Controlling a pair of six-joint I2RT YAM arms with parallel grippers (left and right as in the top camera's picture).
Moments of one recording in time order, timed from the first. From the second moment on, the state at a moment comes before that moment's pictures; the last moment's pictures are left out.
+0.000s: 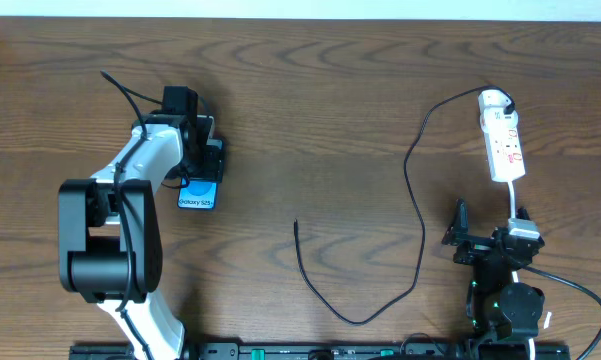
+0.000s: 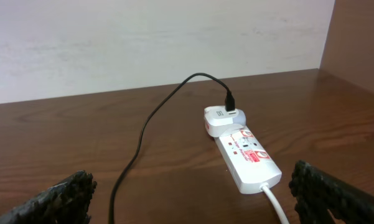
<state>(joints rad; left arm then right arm) -0.02 1.93 1.21 -0.69 0.02 0.06 0.01 0.01 0.01 -0.06 0.14 0.06</state>
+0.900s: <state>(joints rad) -0.02 1.83 1.20 -0.43 0.71 -0.28 0.01 0.01 0.01 -0.06 0.14 0.06</state>
